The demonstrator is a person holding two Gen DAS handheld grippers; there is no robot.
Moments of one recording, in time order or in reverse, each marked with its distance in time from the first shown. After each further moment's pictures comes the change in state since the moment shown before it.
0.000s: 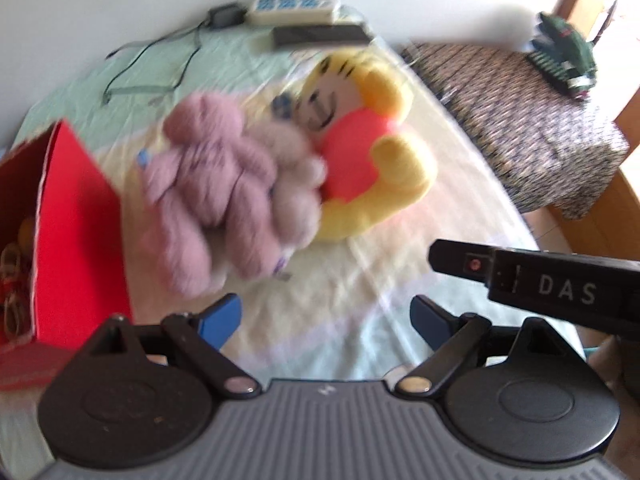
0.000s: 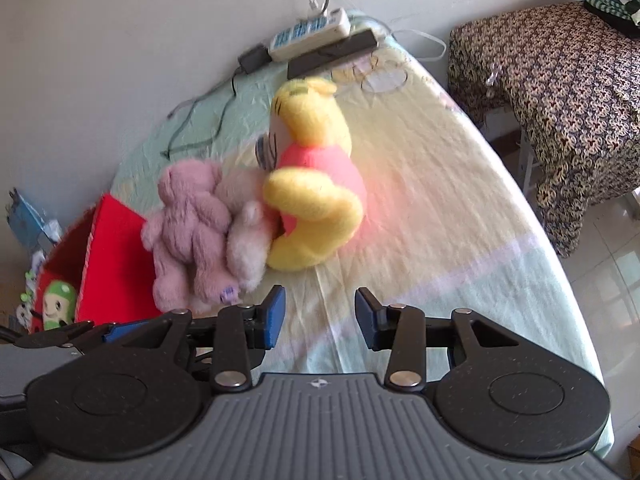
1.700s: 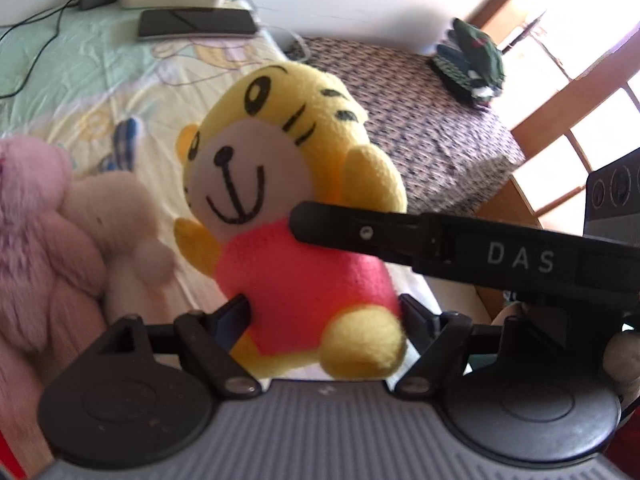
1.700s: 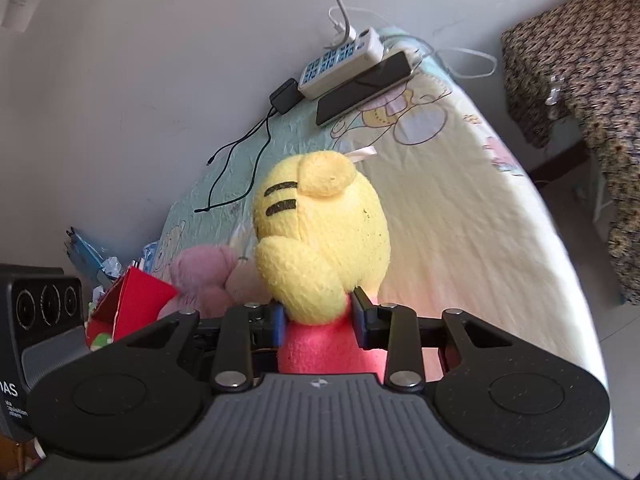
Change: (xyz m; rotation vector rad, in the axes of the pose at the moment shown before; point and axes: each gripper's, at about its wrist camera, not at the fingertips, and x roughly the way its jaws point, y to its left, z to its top) left arm 0.071 -0.016 0.064 -0.029 0.053 -0.421; right arm 0.037 -0.050 0.058 0.022 -0.015 0.220
